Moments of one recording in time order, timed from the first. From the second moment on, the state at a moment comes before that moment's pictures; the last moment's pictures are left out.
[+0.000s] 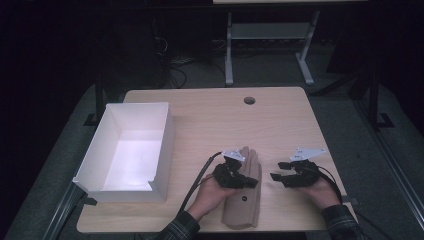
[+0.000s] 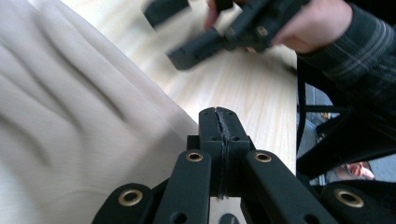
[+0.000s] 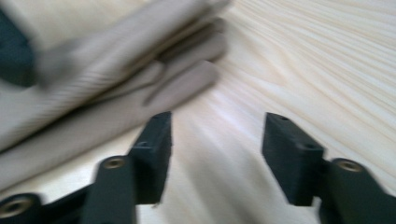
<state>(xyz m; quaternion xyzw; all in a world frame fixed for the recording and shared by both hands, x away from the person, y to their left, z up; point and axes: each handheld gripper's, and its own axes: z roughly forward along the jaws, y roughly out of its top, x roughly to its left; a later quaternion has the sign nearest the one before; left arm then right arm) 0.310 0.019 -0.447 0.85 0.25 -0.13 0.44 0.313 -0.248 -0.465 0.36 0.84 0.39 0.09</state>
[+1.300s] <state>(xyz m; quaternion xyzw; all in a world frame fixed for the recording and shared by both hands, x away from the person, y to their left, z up) 0.306 0.069 -0.454 0.90 0.26 -0.04 0.34 0.326 -0.253 -0.482 0.41 0.82 0.36 0.16</state>
